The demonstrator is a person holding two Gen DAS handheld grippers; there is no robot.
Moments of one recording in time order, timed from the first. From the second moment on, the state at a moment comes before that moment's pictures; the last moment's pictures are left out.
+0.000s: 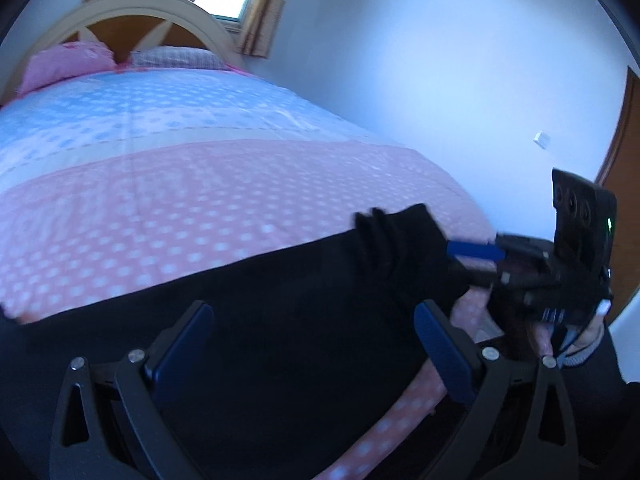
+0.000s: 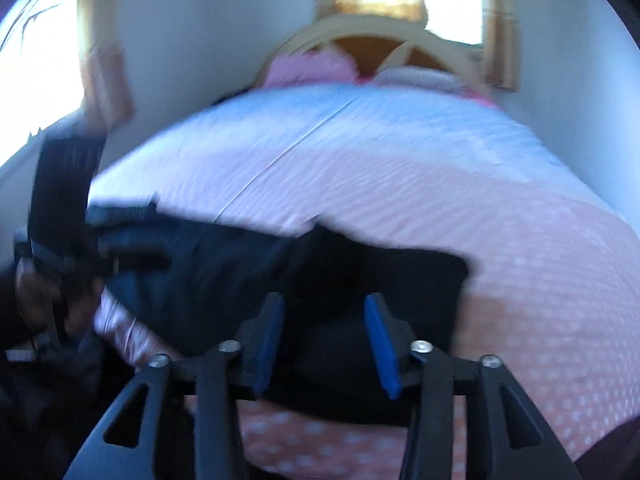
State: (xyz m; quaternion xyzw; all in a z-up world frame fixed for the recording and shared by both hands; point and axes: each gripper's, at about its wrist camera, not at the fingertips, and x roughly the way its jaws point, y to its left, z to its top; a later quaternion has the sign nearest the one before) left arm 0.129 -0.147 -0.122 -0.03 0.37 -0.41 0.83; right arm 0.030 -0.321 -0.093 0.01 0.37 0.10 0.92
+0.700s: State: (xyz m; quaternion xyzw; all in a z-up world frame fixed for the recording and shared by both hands) left arm 0.136 -0.249 -0.144 -0.01 0.42 -0.44 0.80; right arm 0.033 -0.391 -0.105 0.16 0.33 0.01 0.93
